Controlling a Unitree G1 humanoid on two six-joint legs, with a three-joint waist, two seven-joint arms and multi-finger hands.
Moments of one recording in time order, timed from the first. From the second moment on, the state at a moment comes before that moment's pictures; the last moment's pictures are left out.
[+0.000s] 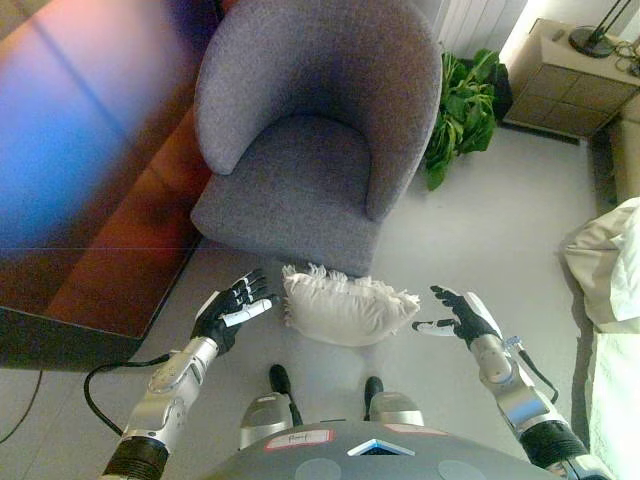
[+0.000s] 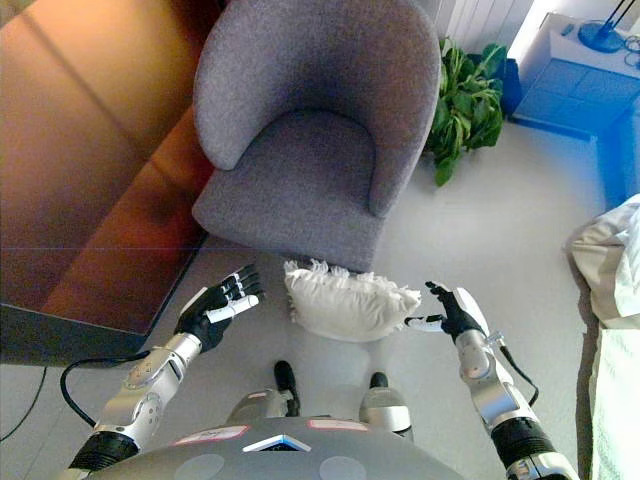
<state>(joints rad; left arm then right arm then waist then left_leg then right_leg) 0.22 0.46 -0.16 0.29 -0.57 -0.03 -0.23 0.14 -0.54 0.29 0.35 -0.26 0.14 -0.09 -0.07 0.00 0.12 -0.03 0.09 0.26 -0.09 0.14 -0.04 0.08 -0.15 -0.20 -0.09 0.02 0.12</state>
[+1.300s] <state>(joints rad) -0.17 0.61 -0.23 0.10 -0.65 -0.18 -0.07 -0.45 -0.69 0.43 0.55 -0.40 0.23 -0.41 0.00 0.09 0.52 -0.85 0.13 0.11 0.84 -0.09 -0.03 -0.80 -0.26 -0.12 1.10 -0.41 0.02</state>
